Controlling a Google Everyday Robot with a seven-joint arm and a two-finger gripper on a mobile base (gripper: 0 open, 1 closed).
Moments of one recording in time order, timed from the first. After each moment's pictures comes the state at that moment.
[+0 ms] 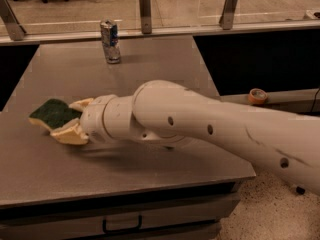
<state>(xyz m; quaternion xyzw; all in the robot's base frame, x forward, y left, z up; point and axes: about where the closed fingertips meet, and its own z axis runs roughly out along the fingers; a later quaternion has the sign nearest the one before) 0.469 0.208 0.858 -0.52 0.65 0.28 0.47</state>
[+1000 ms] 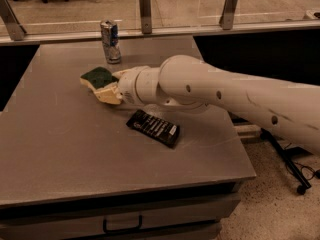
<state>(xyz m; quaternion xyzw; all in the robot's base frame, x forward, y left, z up) 0.604 0.132 0.855 -0.43 0.72 0.22 0.50</state>
